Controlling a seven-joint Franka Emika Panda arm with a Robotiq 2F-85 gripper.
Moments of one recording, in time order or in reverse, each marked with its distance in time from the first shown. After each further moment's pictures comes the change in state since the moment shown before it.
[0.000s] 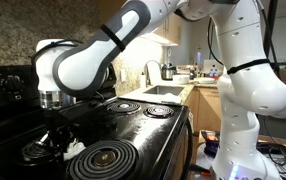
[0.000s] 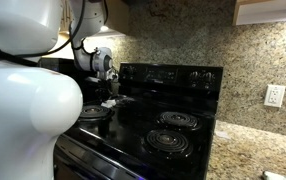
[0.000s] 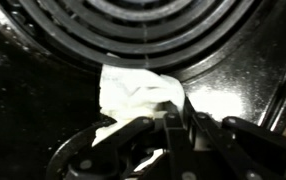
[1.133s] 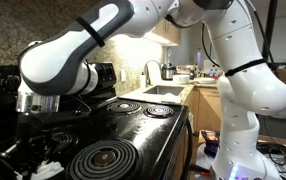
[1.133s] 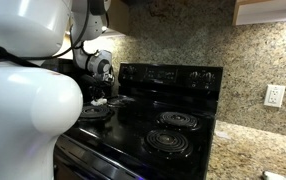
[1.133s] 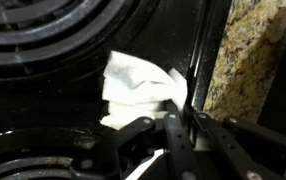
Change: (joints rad) arm 0.006 0.101 0.060 0.110 0.284 0.041 -0.170
